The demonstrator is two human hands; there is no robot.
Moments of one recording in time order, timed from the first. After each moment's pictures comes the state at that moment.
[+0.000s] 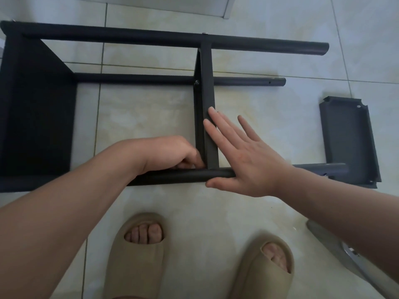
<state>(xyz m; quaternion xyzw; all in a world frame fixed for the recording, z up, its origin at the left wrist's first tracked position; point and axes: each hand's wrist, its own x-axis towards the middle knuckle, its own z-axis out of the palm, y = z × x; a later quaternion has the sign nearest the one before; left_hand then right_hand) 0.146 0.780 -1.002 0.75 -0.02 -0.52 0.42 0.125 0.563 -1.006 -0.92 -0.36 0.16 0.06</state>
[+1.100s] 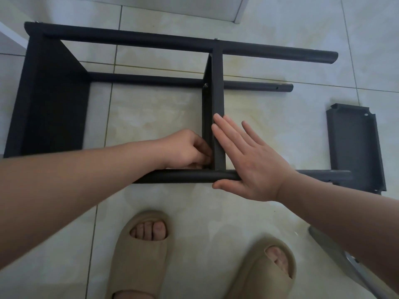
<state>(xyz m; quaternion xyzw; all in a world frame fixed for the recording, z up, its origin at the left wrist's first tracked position) 0.149 0.777 -1.044 0.75 0.01 -0.43 0.50 0.126 0.564 -1.006 -0.91 -0.38 0.14 0.06</state>
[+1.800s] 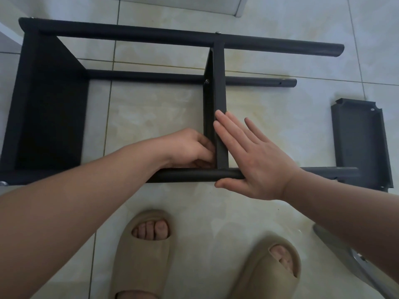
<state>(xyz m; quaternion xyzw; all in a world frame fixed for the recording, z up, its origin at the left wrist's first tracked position) 0.147 0.771 -1.043 0.68 0.05 -0.46 0.57 0.126 0.563 -1.008 -0.91 -0.38 0.14 0.07</state>
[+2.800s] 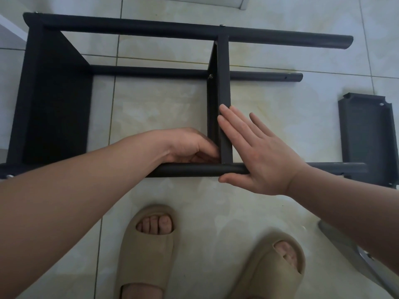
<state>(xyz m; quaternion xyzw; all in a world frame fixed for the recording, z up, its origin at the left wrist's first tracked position) 0.148 0.772 -1.041 0.57 0.10 -0.54 0.61 0.126 0.562 -1.012 -0.91 -0.38 0.12 0.08</state>
